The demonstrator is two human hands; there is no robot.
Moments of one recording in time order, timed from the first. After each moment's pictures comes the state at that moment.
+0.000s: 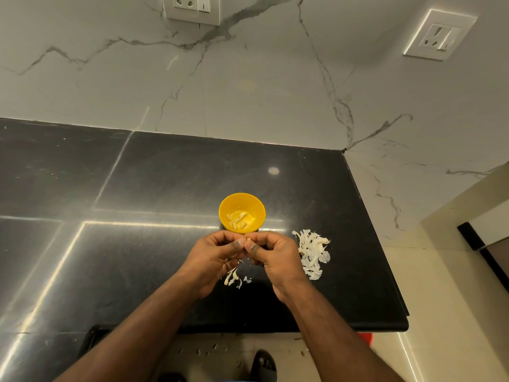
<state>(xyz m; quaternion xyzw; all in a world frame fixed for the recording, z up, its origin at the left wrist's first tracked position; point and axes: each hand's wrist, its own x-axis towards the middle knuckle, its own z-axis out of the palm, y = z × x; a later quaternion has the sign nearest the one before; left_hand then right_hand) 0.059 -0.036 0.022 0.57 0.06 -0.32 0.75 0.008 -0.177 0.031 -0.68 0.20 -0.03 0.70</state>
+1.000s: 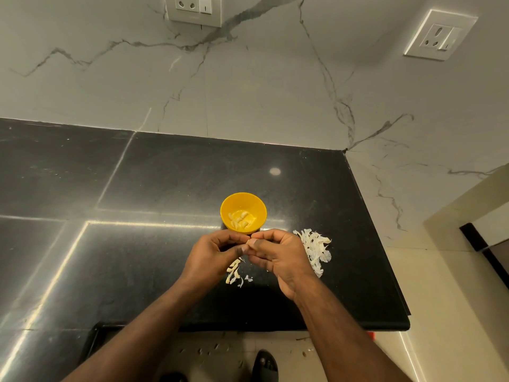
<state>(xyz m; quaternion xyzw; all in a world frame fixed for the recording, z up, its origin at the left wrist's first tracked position) 0.053 -0.028 0.021 0.72 -0.12 -0.18 0.66 0.004 -0.185 0.049 -0.58 0.24 0.03 0.78</state>
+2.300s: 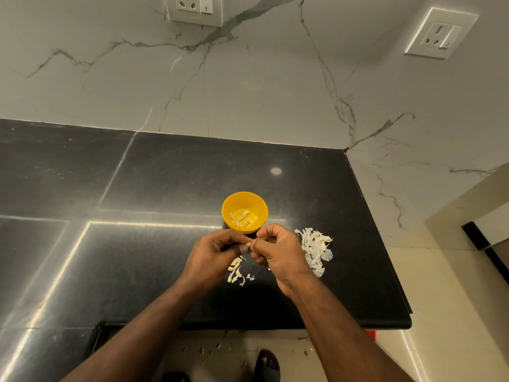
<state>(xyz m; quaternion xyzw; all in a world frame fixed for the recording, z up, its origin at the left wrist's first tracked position) 0.052 -0.025 0.019 0.74 -0.15 -0.16 0.64 0.011 -0.179 0.042 -0.67 0.23 0.02 0.71</state>
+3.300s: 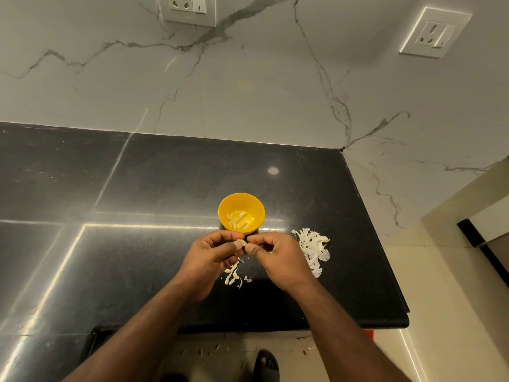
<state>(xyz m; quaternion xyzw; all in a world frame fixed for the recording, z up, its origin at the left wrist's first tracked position) 0.054 -0.030 0.020 0.56 0.03 -0.28 0.78 0.002 -0.193 0.043 -0.86 0.12 -0.01 0.50</state>
